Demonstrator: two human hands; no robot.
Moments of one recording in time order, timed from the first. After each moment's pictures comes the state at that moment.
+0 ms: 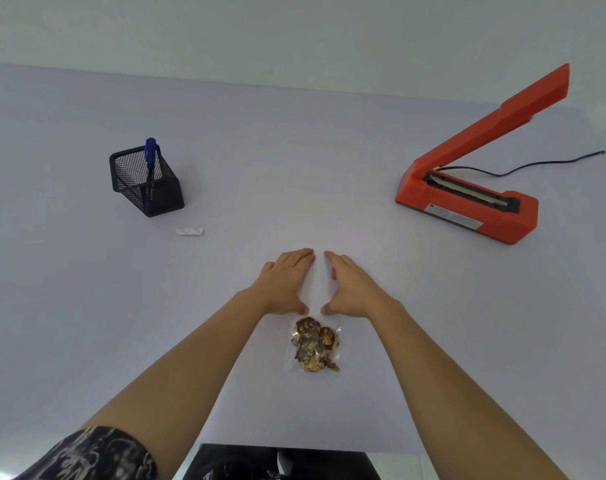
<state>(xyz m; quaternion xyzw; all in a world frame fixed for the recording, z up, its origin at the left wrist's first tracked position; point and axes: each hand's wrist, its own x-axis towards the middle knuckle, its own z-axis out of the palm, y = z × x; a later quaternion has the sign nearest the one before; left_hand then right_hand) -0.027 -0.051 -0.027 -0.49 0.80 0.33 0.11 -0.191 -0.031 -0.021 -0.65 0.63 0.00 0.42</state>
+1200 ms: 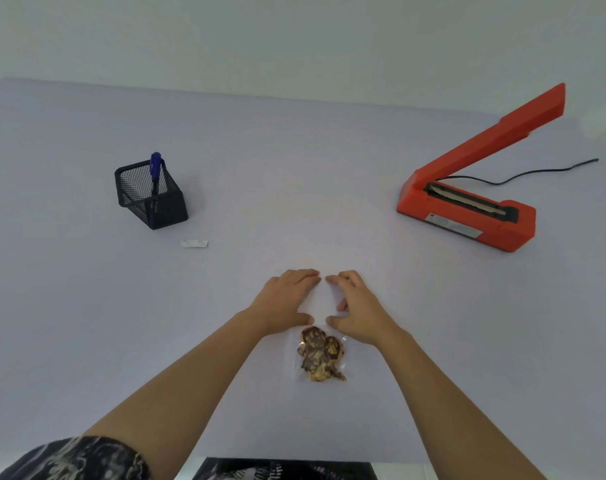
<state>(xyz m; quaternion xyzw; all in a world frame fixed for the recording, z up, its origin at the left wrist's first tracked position) -0.018 -0.045 -0.028 -0.45 0.83 0.31 0.07 -0.193 -0.006 -0.029 -0.64 0.63 -0.08 0.43</state>
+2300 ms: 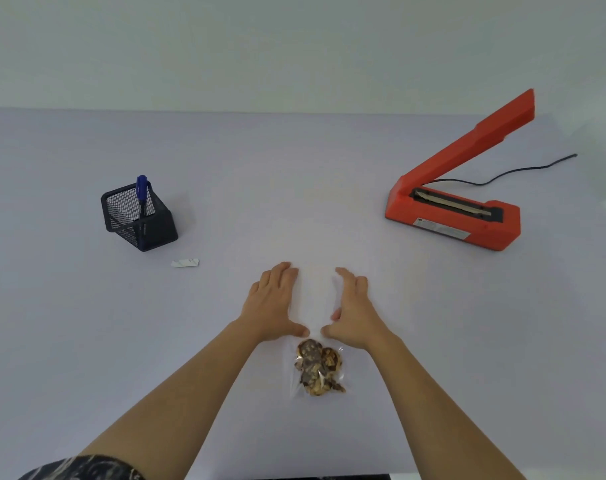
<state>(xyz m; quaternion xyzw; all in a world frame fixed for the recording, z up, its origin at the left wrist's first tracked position) -0.016 -0.052 -0.027 -0.53 0.80 0.27 0.07 -0.189 -0.009 -0.021 -0.55 0.69 -0.11 0.46</state>
